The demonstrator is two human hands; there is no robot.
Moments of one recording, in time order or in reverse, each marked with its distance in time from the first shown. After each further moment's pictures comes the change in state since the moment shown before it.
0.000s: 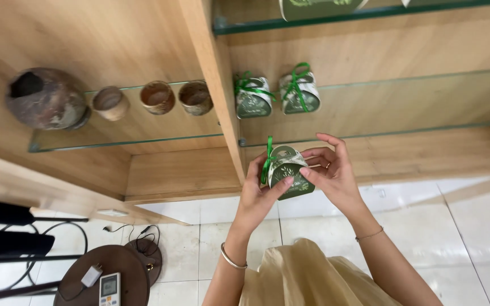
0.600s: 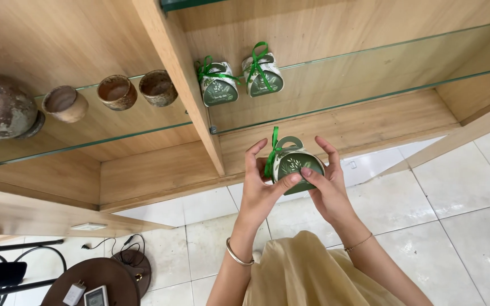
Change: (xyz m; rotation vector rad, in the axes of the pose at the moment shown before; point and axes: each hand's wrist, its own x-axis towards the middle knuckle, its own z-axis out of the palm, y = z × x) left_hand -0.027 -0.007 0.042 0.106 -0.040 0.043; right_hand -0.084 0.007 0.000 0.452 0.242 0.064
